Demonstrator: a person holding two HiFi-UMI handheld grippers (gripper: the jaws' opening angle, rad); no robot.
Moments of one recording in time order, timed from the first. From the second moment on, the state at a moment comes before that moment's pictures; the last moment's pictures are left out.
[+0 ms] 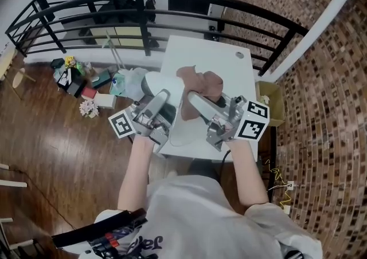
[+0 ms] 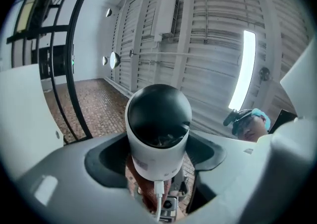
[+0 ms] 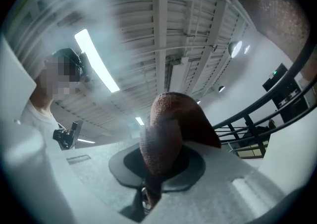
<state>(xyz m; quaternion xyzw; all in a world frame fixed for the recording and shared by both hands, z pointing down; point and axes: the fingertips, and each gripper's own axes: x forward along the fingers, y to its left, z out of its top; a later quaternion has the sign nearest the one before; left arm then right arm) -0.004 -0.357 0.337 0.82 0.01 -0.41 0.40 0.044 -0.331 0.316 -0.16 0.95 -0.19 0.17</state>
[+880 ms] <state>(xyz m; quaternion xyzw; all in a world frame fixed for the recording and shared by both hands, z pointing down) 0.091 -0.476 0.602 0.88 -0.41 0.12 0.21 0.168 -0.370 0.482 -0.37 0.85 -0.34 0.15</state>
